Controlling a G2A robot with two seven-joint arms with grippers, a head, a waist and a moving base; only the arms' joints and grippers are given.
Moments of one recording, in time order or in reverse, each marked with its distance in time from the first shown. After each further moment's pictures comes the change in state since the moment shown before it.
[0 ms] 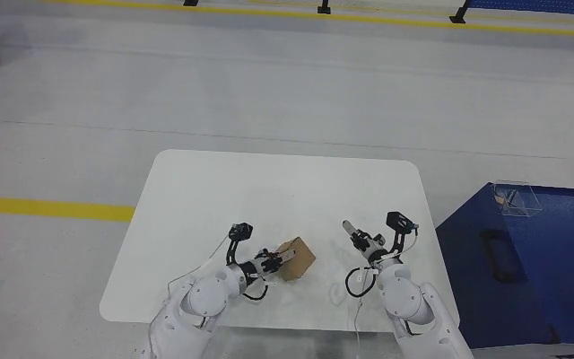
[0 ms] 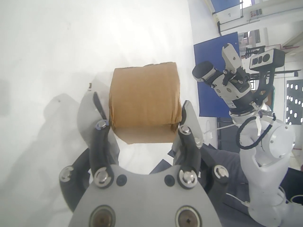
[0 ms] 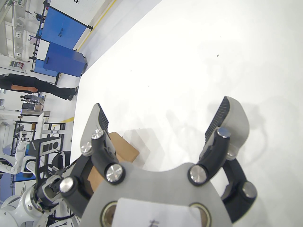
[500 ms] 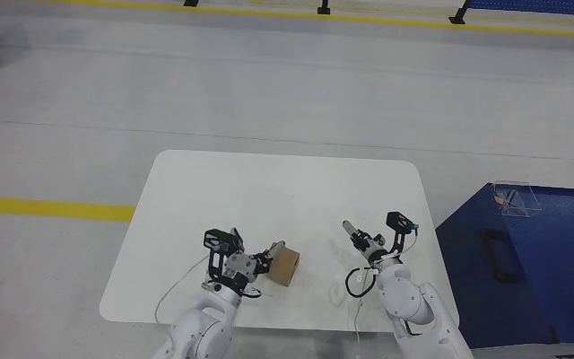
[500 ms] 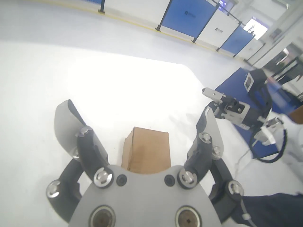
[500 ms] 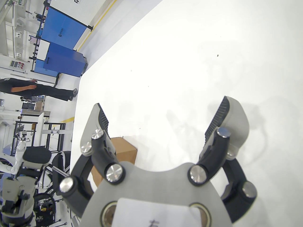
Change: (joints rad) left arm 0.244 0.035 0.049 -0.314 0.802 0.028 0.666; right arm 0.000 0.000 0.000 0.000 0.000 0.000 0.000
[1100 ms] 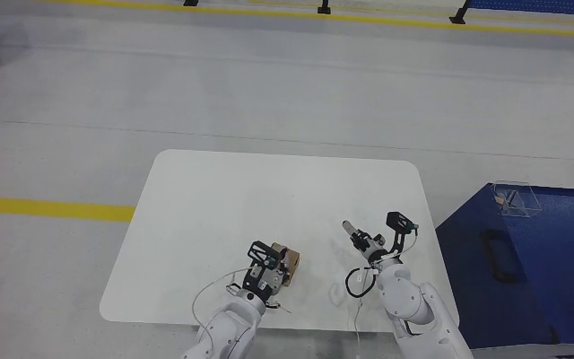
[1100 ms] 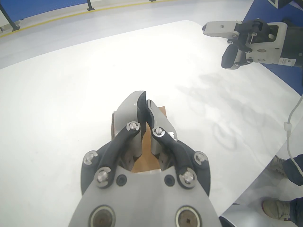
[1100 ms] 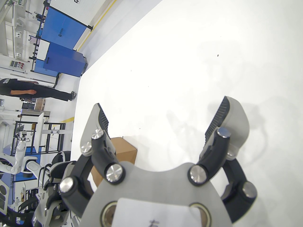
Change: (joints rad) left arm -0.083 -0.028 0.140 0.159 0.191 0.028 -0.076; right arm 0.000 0.000 0.000 0.000 0.000 0.000 0.000
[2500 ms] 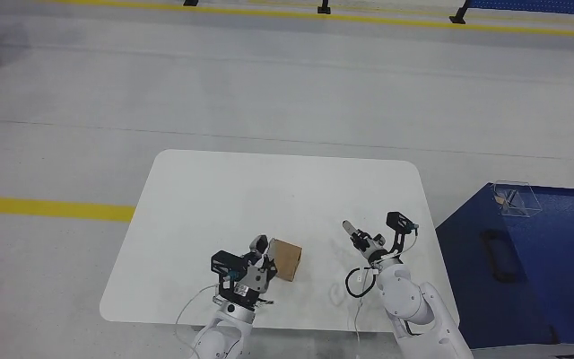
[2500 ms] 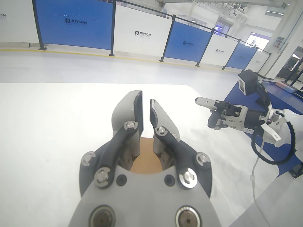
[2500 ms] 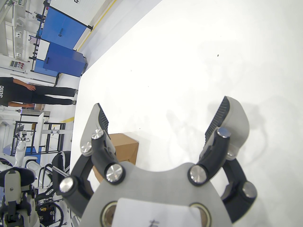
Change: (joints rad) left arm 0.130 -0.010 -0.080 -0.097 -0.136 0.042 0.385; right arm 0.000 0.000 0.000 0.000 0.000 0.000 0.000
